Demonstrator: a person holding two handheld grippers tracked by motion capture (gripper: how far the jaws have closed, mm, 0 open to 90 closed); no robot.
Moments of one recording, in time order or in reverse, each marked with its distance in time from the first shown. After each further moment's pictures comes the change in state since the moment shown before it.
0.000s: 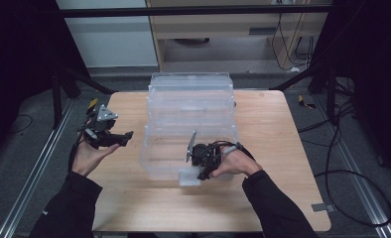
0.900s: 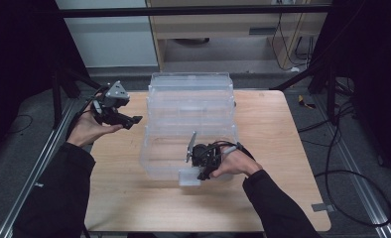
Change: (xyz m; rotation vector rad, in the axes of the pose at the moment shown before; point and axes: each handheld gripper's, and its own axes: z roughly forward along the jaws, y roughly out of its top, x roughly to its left) left arm 0.008 0.072 -0.009 0.003 -0.150 0.274; right arm 0.001 0.000 0.000 -0.003 -0.001 -0.010
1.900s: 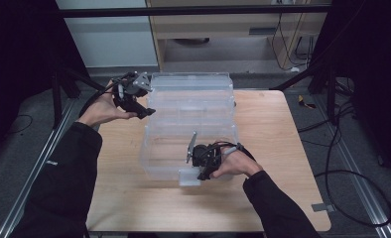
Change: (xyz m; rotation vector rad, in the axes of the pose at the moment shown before) left arm 0.005 0.056 0.031 0.120 -0.078 0.250; right arm 0.001 -0.001 0.000 -0.005 -0.011 -0.007
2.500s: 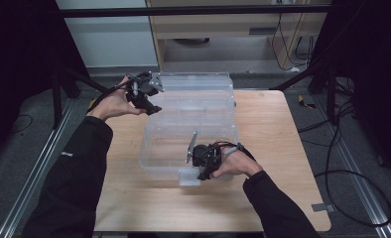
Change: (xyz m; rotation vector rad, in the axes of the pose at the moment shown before) left arm 0.008 0.017 0.036 0.079 -0.002 0.099; right arm 0.000 0.000 0.000 -0.002 0.001 0.007
